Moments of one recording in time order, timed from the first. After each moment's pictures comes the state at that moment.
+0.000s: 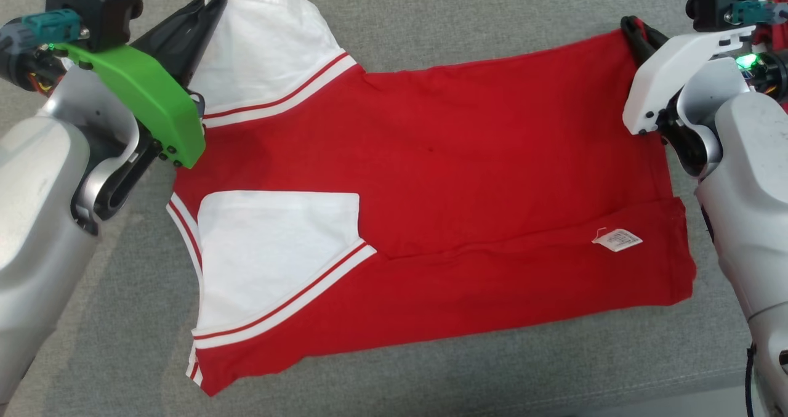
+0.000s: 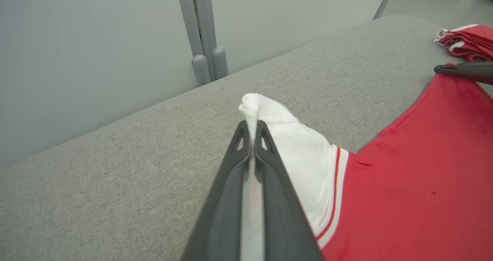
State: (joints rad) left arm -0.94 0.58 -0.71 0.23 -0.79 -0.13 0.16; right arm -0.93 -0.25 0.20 0.72 0.36 0.13 0.17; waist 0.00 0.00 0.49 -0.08
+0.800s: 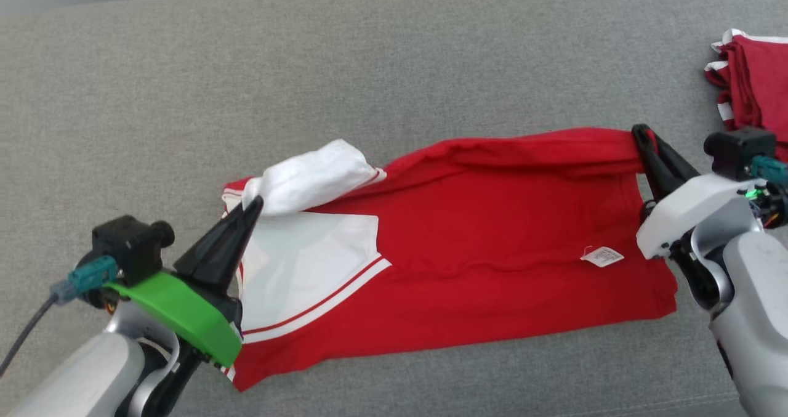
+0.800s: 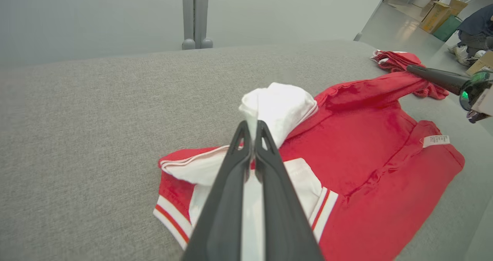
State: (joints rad) left arm -0.41 0.68 -0.71 -0.07 -0.91 0.00 -0.07; right arm -0.51 -0.32 0.18 0.43 0.44 0.13 -0.03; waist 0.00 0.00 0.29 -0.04
